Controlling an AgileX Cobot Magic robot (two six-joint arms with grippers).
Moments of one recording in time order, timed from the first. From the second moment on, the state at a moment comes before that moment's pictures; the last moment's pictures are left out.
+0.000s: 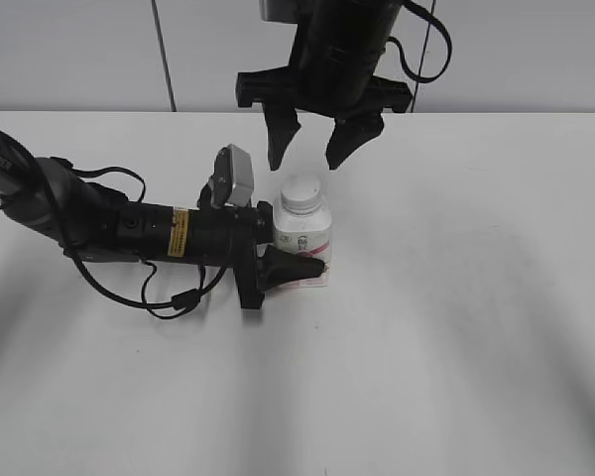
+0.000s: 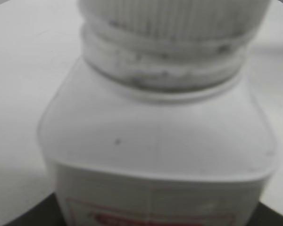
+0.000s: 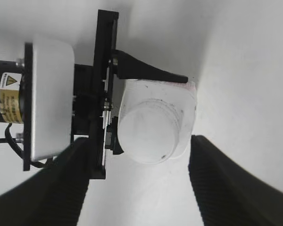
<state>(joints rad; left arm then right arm) -0.31 2.40 -1.26 1.40 -1.08 -0.55 0.60 2.12 -1.94 0.18 1.22 0.26</state>
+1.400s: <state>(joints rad) -0.31 2.40 -1.26 1.39 -1.08 -0.55 0.60 2.22 -1.94 0.19 1.22 0.36</state>
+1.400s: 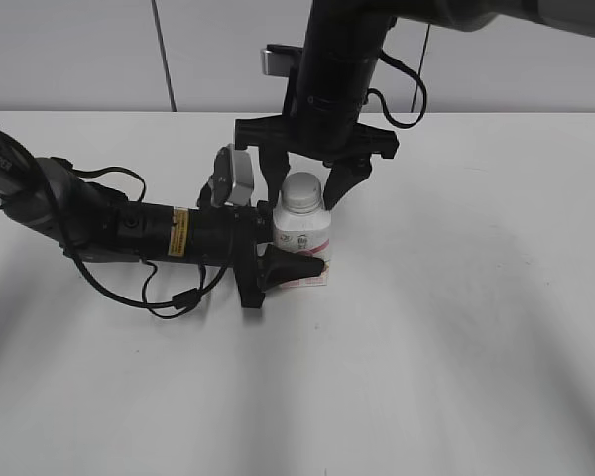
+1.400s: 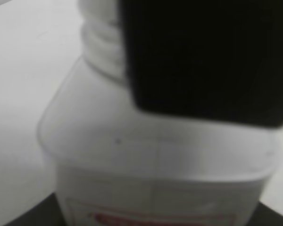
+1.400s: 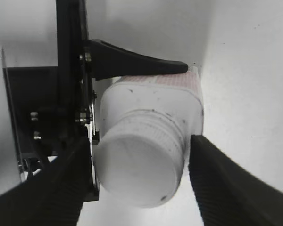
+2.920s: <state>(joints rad) -0.31 2.40 -1.26 1.39 -1.07 -0.55 0.60 2.22 -1.94 0.17 1.22 -0.73</state>
